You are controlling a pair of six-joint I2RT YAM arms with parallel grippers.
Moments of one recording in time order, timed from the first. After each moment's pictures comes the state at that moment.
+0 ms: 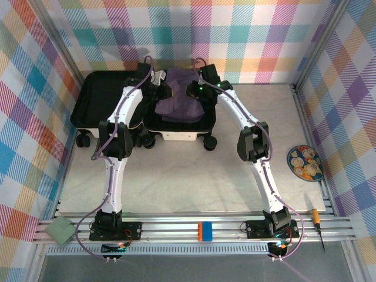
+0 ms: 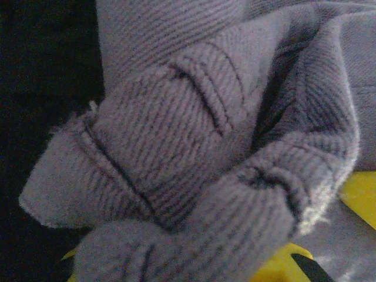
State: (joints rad) left arm -0.17 2.53 2.47 -0.82 0.52 -0.25; right arm 0.44 2.58 2.55 -0.68 -0.30 0.66
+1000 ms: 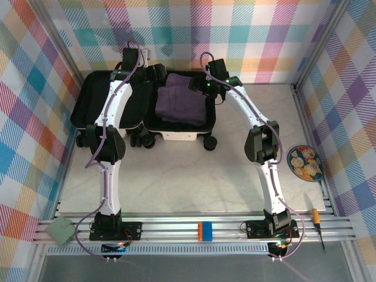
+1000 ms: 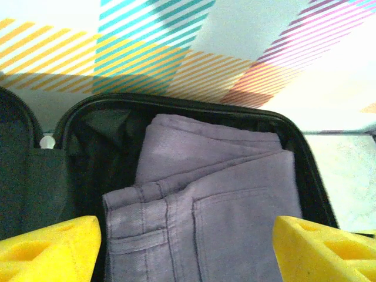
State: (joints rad) left arm -0.16 2.32 2.43 -0.69 0.28 -0.29; right arm 0.41 2.37 2.38 -0.70 -0.23 0.56
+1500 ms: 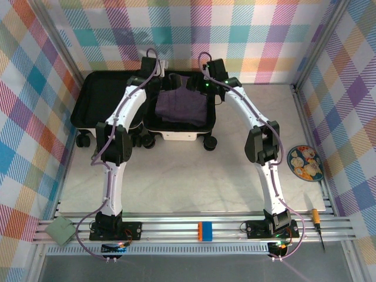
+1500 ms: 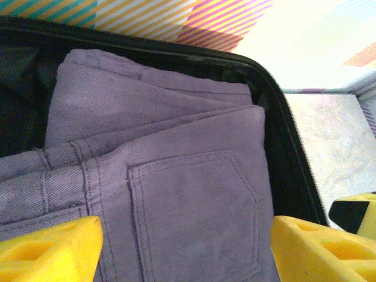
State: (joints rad) left arm -0.24 2.34 2.30 -0.61 0.28 -0.34; right arm 0.41 2.38 2.35 -0.63 -0.27 0.54
